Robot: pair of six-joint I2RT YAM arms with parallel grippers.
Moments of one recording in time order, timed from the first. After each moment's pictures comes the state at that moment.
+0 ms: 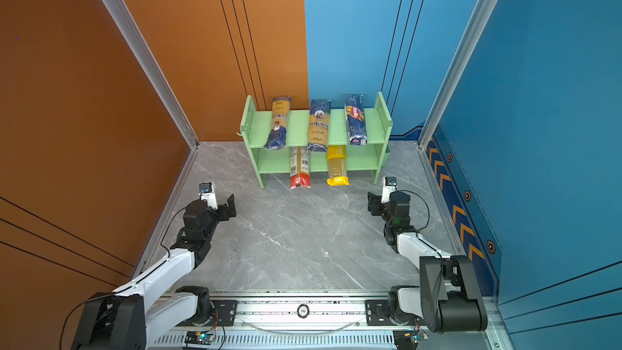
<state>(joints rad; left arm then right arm) -0.06 1.09 0.33 0.41 -0.17 -0.05 0.02 1.31 0.42 0.46 -0.06 0.07</state>
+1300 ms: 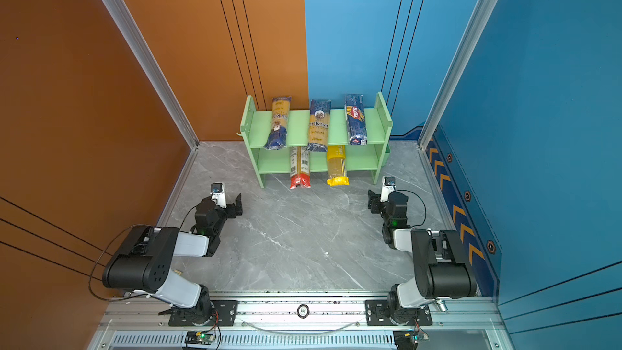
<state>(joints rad) -0.04 1.55 0.31 0.95 -0.10 0.01 0.00 1.51 0.40 0.76 -0.04 0.04</state>
